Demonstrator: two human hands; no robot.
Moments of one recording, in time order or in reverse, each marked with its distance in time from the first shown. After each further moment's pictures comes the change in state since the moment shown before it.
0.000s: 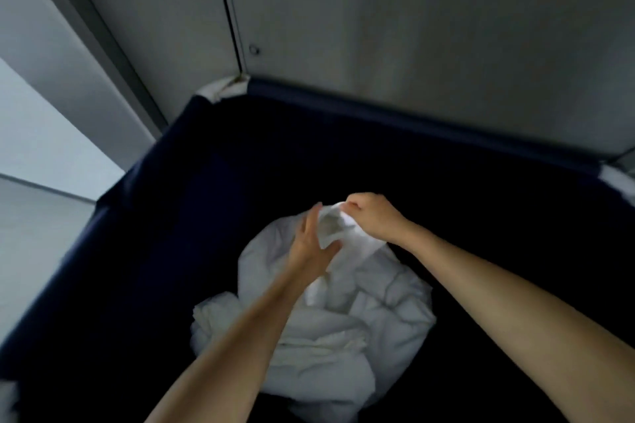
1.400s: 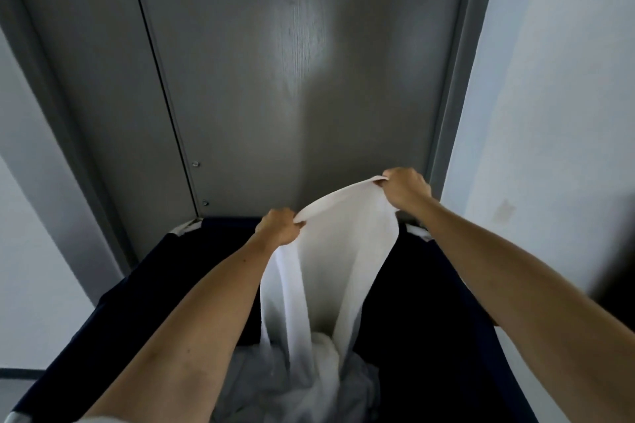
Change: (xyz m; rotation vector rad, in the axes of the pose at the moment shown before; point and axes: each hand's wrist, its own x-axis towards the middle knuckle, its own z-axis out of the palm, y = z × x) left_hand -0.193 0.276 -0.043 0.610 0.166 0.319; right_hand -0.361 -0.026 -0.235 -0.305 0.867 0.100
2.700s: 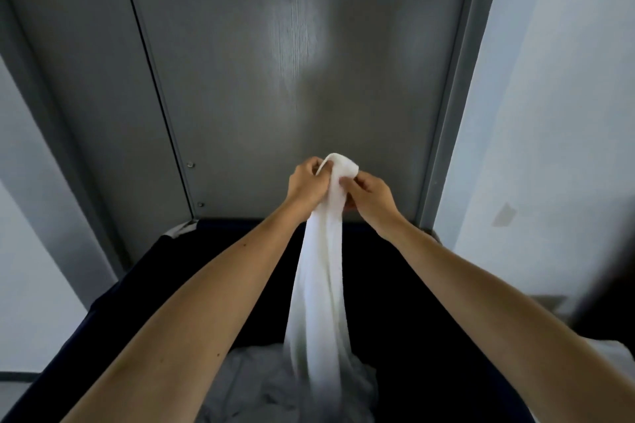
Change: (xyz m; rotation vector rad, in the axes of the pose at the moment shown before) left_hand -0.001 0.081 -0.048 -0.794 0.264 0.144; right_hand -0.019 -0.043 0.029 0.966 -0.011 -0.120
